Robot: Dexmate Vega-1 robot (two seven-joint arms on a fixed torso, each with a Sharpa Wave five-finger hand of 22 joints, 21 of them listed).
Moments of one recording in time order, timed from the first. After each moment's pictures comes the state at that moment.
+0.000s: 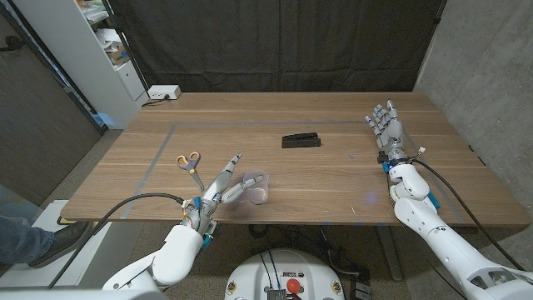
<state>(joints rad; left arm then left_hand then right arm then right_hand) 1.62 0.80 0.29 -2.25 0.13 0.15 0.42 0.55 -0.03 0.20 -0.15 0.30 -0.16 0.07 0.19 0.18 -0.17 0.03 0.20 0.19 -0.17 0.08 0.18 0.18 -0.18 0.12 0.20 0.17 -0.92 -0.44 -0.23 -1.18 0.78 0.57 0.11 0.23 -0.08 0.22 -0.02 0.38 0.09 0.06 0.20 0.18 0.07 0.06 0.19 0.18 0.00 0.03 0.20 0.20 0.24 -0.01 0.19 0.17</state>
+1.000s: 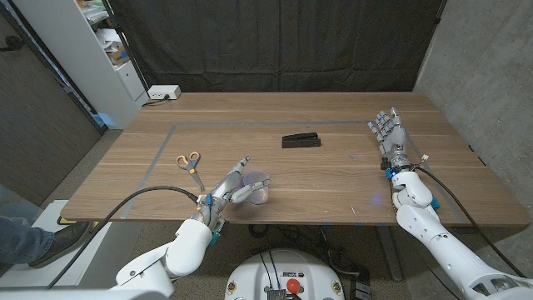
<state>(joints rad) 1.50 0.84 0.40 -2.28 0.15 0.32 0.40 0.57 -0.03 0.20 -0.15 0.30 -0.16 0.07 0.19 0.18 -0.17 0.03 0.20 0.20 -0.17 0.08 0.18 0.18 -0.17 0.13 0.20 0.17 -0.96 -0.43 -0.22 -1.15 0.81 0.59 0.14 0.23 -0.08 0.21 -0.03 0.38 0.09 0.06 0.20 0.18 0.07 0.06 0.19 0.18 0.00 0.03 0.20 0.20 0.24 -0.01 0.19 0.17</state>
